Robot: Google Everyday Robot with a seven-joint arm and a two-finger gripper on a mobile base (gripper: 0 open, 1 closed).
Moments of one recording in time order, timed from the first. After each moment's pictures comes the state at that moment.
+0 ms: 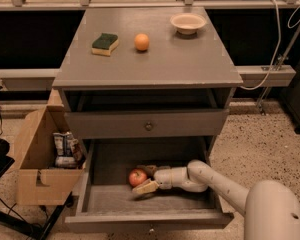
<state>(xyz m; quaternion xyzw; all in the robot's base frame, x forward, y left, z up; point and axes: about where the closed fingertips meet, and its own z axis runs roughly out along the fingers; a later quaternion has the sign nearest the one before) 0.579 0.050 0.361 -0.43 0.64 0.51 0.39</state>
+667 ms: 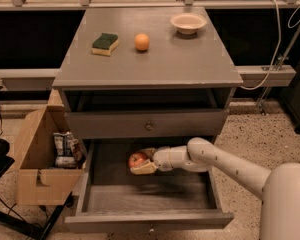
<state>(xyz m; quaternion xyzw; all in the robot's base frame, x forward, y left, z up) 0.611 0.049 0.451 -0.48 0.67 0.42 0.39</state>
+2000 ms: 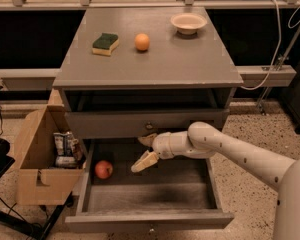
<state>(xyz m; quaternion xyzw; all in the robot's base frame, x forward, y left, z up) 0.620 0.045 0.532 -0.51 0.68 0.36 0.40</state>
